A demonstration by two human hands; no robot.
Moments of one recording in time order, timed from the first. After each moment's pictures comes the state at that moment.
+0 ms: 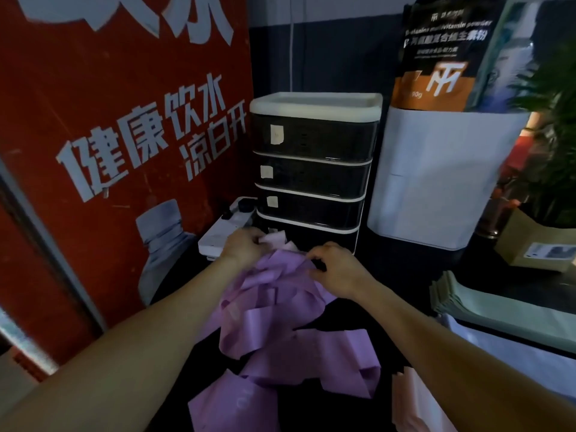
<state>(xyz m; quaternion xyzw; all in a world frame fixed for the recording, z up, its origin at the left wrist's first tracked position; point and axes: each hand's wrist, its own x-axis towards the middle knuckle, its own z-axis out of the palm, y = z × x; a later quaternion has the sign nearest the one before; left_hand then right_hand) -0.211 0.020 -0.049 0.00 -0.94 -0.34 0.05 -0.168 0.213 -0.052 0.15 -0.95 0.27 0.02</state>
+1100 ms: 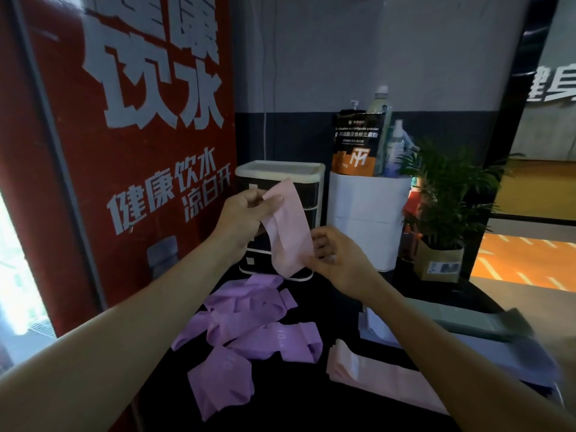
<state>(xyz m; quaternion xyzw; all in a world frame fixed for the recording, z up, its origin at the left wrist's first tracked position) -0.054 0.083 0.112 -0.14 -0.68 -0.71 0.11 -0.016 0.259 0.064 0.18 -0.83 0.50 0.14</state>
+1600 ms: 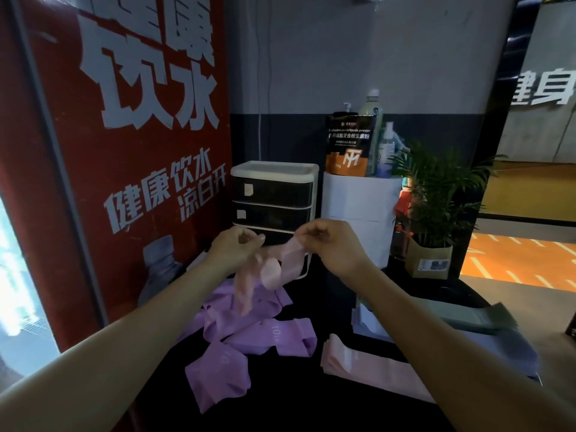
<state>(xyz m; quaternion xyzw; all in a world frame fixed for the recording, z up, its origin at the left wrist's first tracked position) -0.060 0.062 0.067 -0.06 -0.84 -0.53 0.10 -0.016 0.251 0.081 0.16 -0.80 0.54 0.18</state>
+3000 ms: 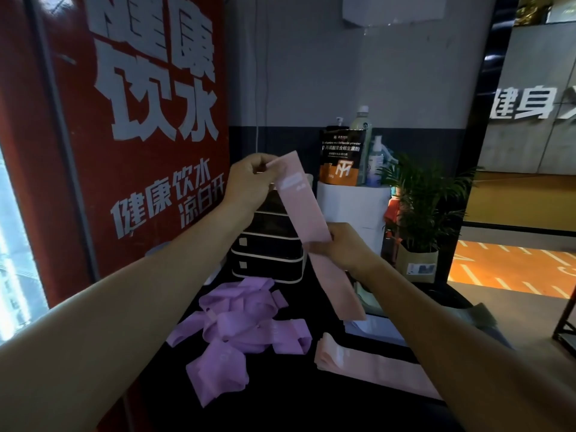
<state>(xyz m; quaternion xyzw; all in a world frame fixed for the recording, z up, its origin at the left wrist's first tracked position) -0.032 0.103 0.172 -0.20 -0.68 -0.67 0.23 0.000 0.270 0.101 0.11 -0.87 0.47 0.12</state>
